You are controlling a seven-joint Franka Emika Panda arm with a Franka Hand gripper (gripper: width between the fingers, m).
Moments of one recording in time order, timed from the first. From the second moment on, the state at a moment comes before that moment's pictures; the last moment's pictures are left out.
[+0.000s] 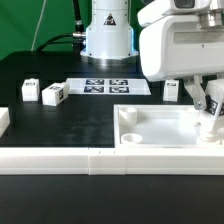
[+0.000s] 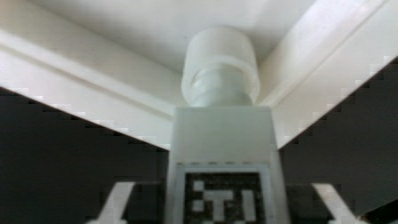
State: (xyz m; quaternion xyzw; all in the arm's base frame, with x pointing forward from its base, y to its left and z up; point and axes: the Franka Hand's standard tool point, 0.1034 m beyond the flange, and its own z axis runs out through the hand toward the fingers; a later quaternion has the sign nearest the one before) arm 0.630 0.121 0.075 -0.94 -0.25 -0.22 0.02
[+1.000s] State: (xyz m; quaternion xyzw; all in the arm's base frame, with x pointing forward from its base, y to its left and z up) arm 0.631 0.119 0.065 -0.94 -0.25 -0.25 0.02
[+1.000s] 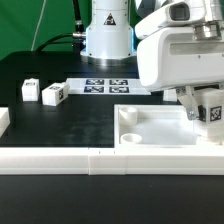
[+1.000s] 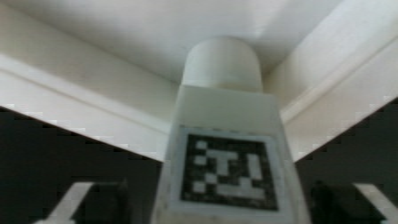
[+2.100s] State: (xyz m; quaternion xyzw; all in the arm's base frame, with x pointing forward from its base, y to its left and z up) arm 0.627 0.120 0.089 -0.94 -0.25 -0.21 0.02
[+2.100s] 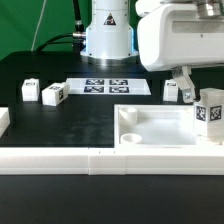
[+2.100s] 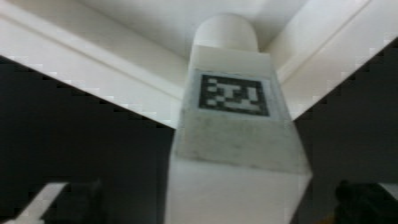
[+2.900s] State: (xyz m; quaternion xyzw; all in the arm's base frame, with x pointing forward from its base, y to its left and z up) arm 0.639 0.118 0.086 -0.96 -0.26 -0.08 0.02
